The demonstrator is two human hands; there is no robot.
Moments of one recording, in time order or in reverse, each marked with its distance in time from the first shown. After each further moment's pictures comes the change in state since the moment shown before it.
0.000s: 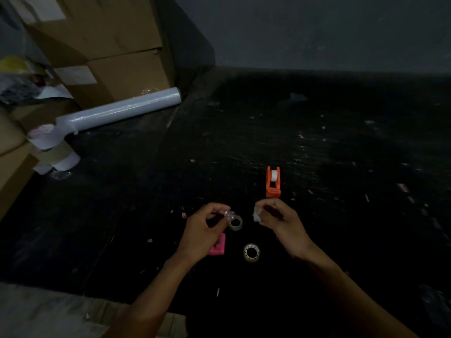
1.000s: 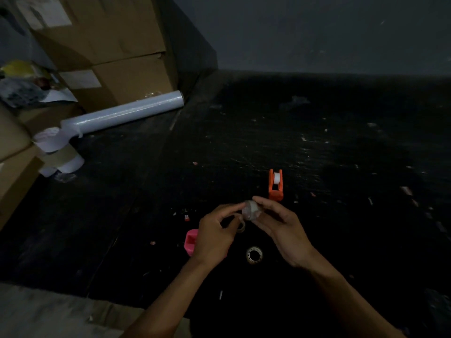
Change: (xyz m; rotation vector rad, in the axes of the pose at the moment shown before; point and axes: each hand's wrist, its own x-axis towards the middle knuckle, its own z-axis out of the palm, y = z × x) left_hand -0.004 0.021 0.022 -0.112 0.045 0.107; right_hand -0.008 -0.008 0.015 0.331 -0.056 0.040
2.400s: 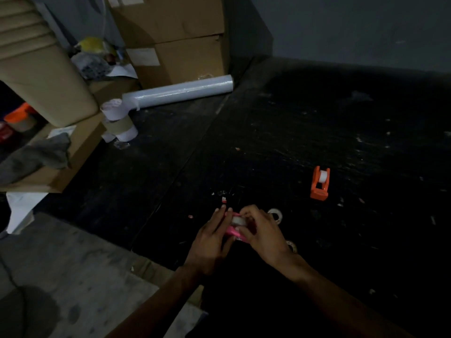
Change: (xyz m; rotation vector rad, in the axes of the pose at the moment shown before) left_hand -0.052 -0.117 -0.068 0.750 0.005 0.114; right_hand 0.019 0.070 0.071 -0.998 -0.301 -0.311
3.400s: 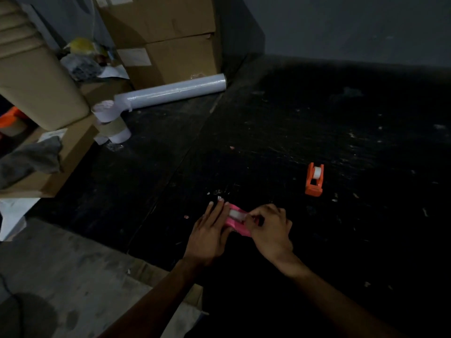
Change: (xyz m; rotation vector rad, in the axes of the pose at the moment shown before) left_hand 0.013 0.002 -0.004 0.134 -0.005 0.006; right_hand -0.007 -0.011 -0.010 -0.075 0.238 0.380
